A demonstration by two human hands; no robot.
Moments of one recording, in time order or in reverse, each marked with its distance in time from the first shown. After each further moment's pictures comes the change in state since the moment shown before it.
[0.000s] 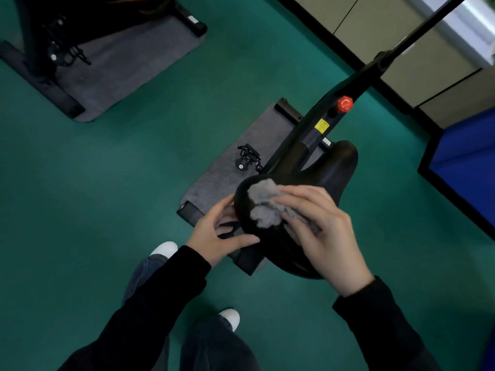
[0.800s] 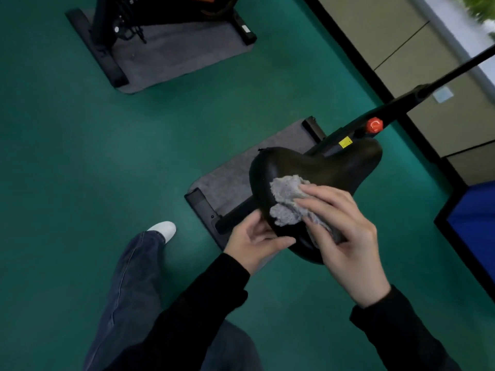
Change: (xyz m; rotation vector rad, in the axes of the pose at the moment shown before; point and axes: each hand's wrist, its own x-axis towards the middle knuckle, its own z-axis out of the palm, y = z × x) left_hand -0.041 -0.026 0.092 -0.484 0.161 0.057; right_hand -0.041 0.025 -0.014 0.039 -0.096 -0.254
